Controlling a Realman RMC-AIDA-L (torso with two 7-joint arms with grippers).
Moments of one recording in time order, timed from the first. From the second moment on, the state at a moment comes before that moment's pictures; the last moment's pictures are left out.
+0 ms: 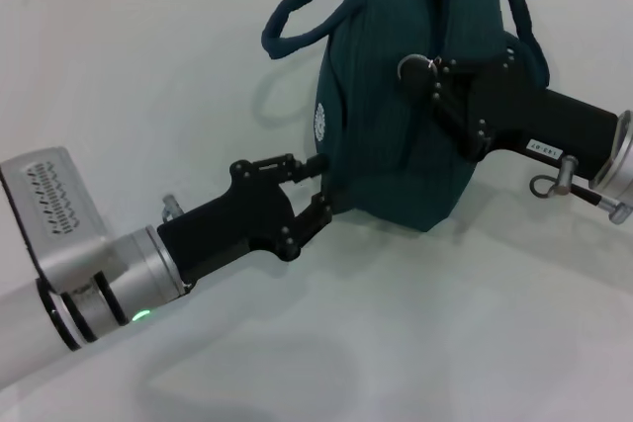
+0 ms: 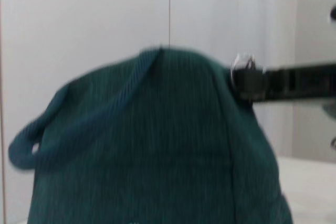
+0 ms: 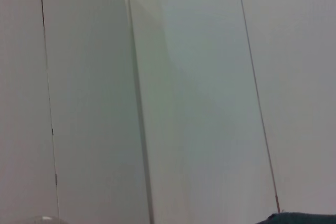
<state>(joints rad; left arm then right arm) -0.51 -2.11 1.28 0.00 1.01 1.44 -0.48 0.51 2.02 -1.55 -0.47 -0.82 -1.39 0.93</state>
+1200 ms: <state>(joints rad) -0.56 -2.11 1.29 0.07 0.94 1.46 -0.47 0.50 2.03 -1.58 -0.44 -0.81 -1.38 0.89</state>
